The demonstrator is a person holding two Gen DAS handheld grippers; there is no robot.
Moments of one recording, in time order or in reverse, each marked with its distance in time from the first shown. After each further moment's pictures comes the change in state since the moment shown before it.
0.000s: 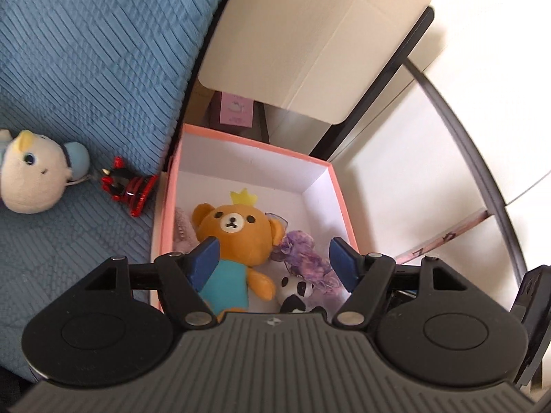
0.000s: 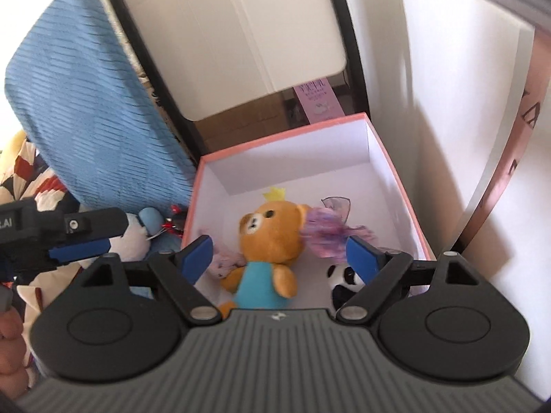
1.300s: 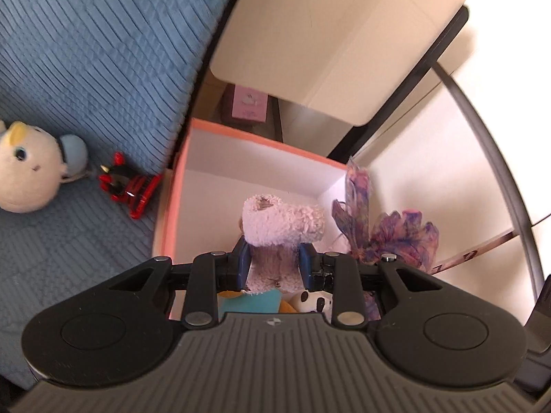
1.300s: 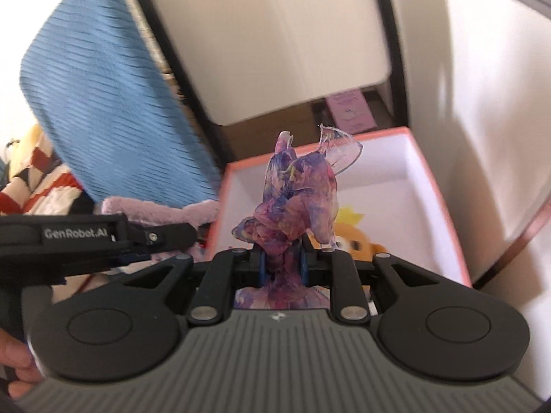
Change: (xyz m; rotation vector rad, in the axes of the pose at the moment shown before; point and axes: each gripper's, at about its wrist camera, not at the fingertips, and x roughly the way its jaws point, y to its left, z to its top) left arm 0.055 0.015 0.013 -0.044 0.040 0.026; right arm 0.040 0.010 0.017 -0.040 0.007 0.069
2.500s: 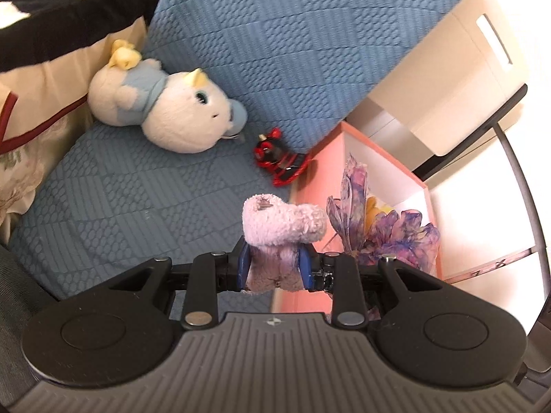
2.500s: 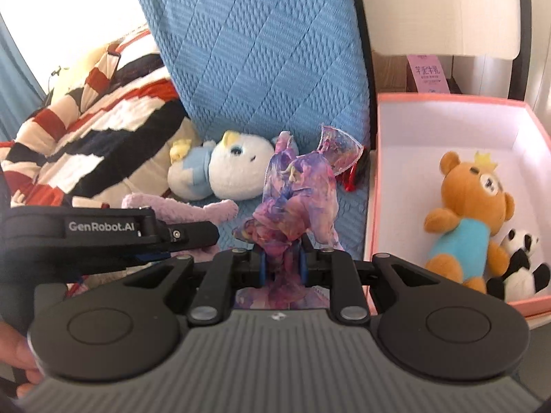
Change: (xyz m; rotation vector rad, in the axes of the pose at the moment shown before) left arm -0.120 0.177 -0.073 -0.212 -0.068 0.085; right arm 0.002 0.170 -0.088 -0.194 0.092 0.128
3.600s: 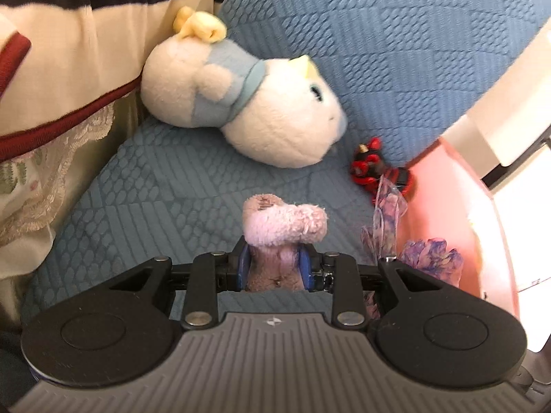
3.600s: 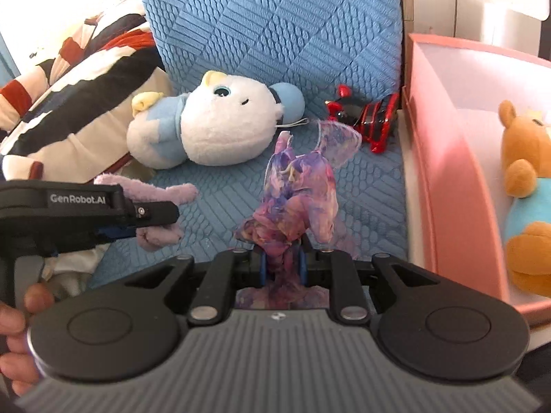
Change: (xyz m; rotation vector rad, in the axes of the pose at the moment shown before) left arm 0.084 0.143 0.020 0.021 -0.041 0.034; right arm 0.127 0.027 -0.056 -0.024 0.007 -0.081
